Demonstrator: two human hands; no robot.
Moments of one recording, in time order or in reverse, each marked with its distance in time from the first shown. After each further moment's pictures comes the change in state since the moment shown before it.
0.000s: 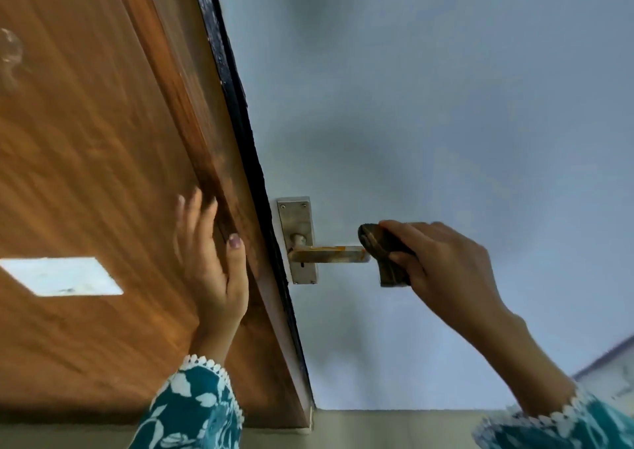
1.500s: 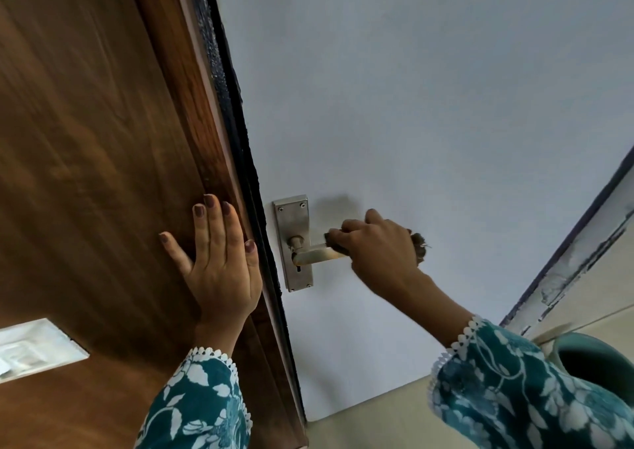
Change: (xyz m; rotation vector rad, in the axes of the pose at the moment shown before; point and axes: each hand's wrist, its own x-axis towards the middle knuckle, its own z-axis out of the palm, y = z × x) left_hand 0.006 -0.067 0.030 0.307 -0.010 0.374; right_hand 0.029 -0.065 0.075 -0.370 -0.184 0.120
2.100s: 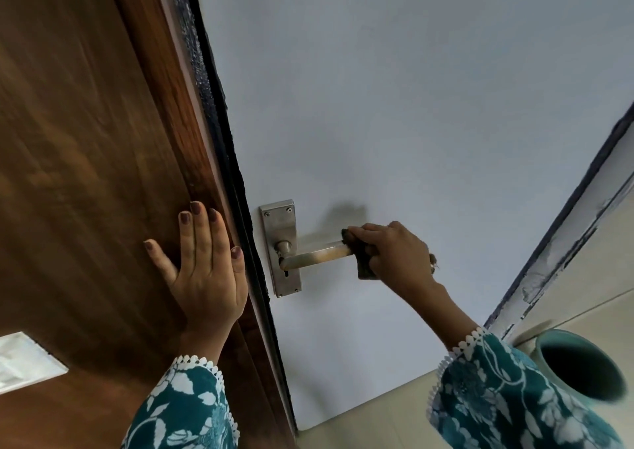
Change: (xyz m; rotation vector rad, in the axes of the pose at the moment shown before) left_hand -0.003 -0.002 0.003 -0.011 0.029 0.021; right_hand -0.016 0.041 0.026 0.221 0.090 0.258
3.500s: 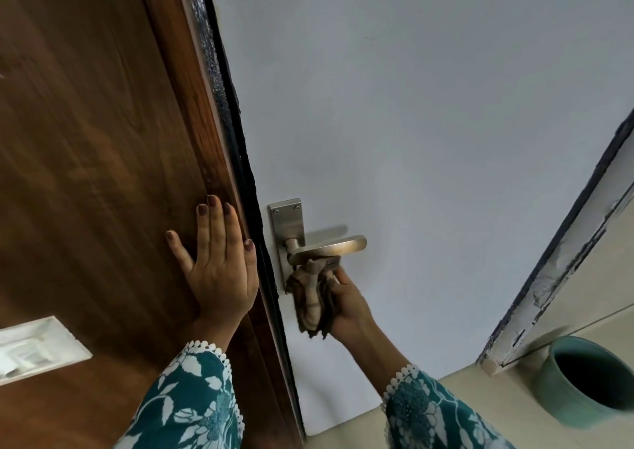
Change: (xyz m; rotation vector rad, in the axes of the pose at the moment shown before) left_hand 0.004 0.000 -0.006 -0.005 -0.031 0.002; right_hand -0.037 -0.069 0.076 2.247 -0.277 0.934
